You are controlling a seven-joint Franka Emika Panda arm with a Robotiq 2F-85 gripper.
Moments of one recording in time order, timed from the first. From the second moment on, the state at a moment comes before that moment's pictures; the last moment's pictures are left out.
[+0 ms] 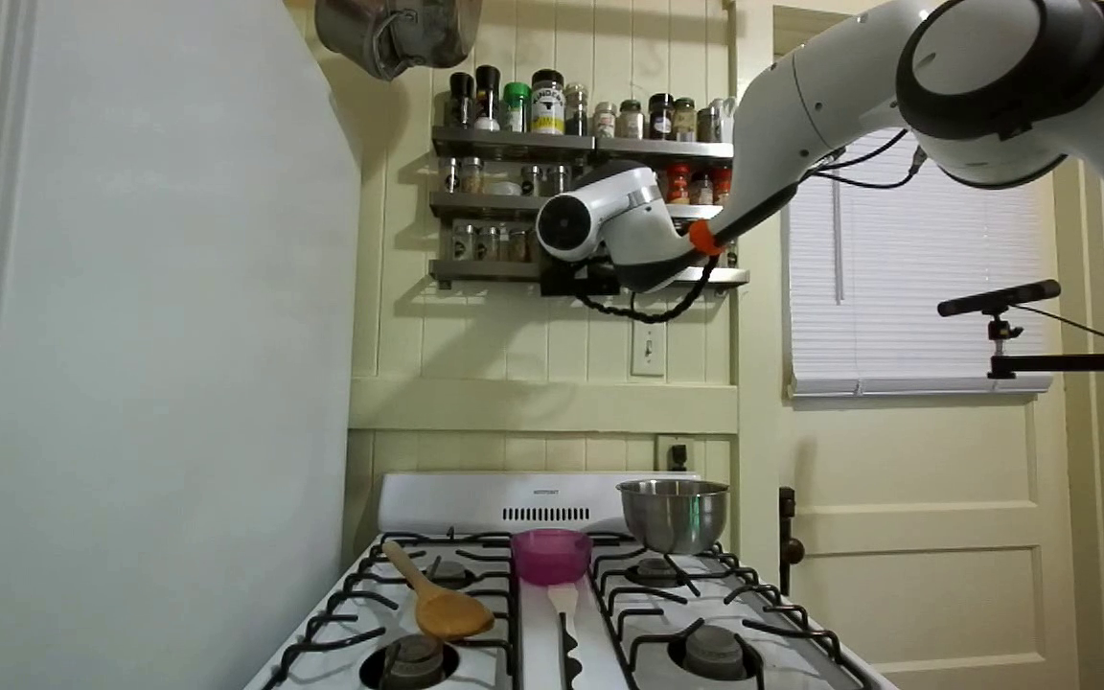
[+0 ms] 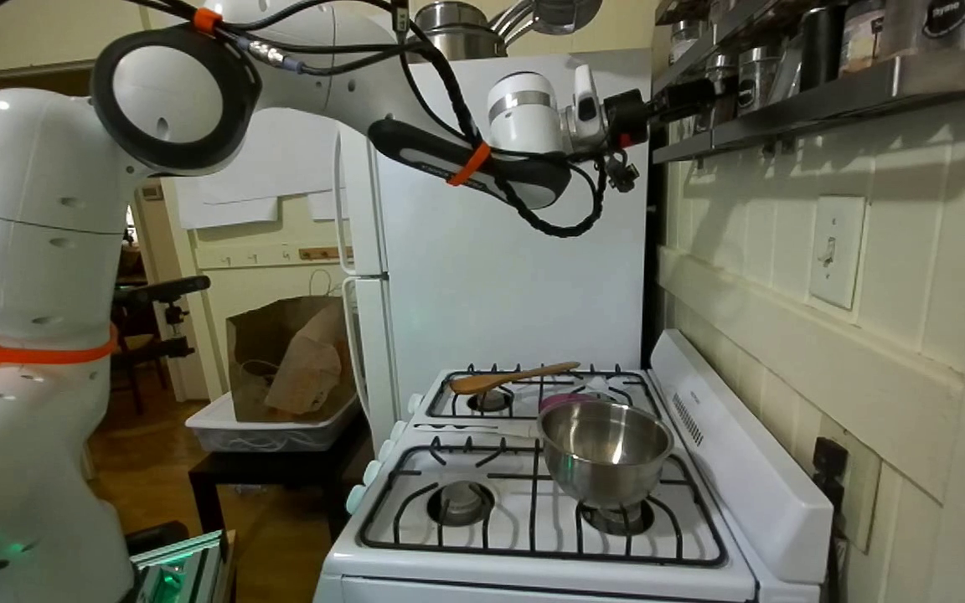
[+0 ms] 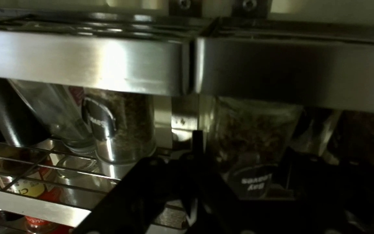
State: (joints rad) arm 0.06 0.31 0.06 -1.43 -2.02 2.22 1.96
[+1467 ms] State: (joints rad) arm 0.10 0.37 0.06 -1.47 -2.27 1.91 2.17
